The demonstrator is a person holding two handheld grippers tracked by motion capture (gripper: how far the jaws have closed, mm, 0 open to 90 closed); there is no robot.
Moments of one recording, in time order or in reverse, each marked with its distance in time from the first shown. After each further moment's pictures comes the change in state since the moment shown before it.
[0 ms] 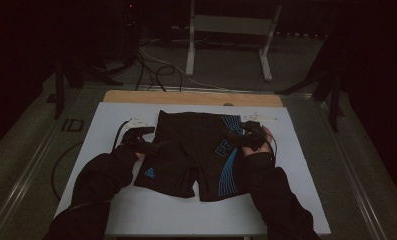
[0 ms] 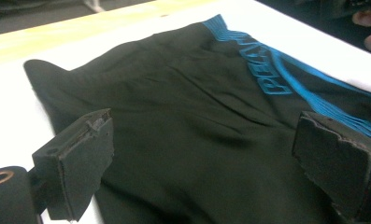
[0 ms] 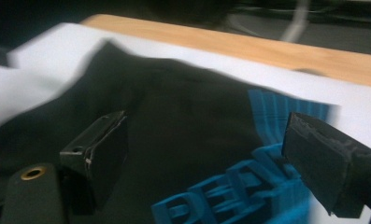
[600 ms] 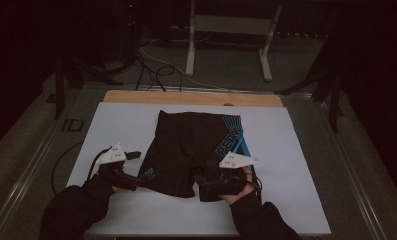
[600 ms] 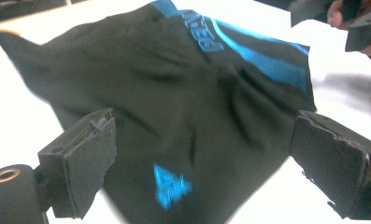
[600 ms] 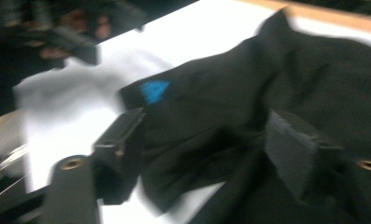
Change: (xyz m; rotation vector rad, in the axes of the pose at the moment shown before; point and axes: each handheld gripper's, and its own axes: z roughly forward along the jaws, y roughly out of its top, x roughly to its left) left arm -0.043 -0.059 -0.076 0.000 -0.079 0.085; right arm 0.125 -0.054 -0.044 0.029 0.324 -0.168
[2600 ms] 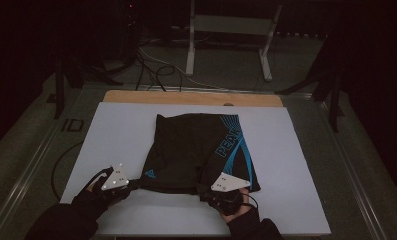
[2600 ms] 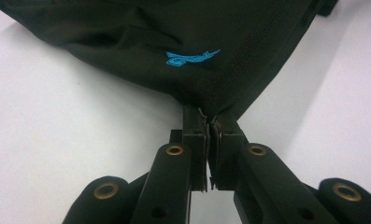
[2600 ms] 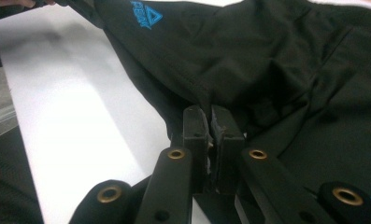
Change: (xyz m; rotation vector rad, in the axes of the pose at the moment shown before) left arm -0.034 -0.020 -0.008 0.238 0.122 0.204; right arm 0.031 -0.034 0.001 0.081 -0.094 -0.071
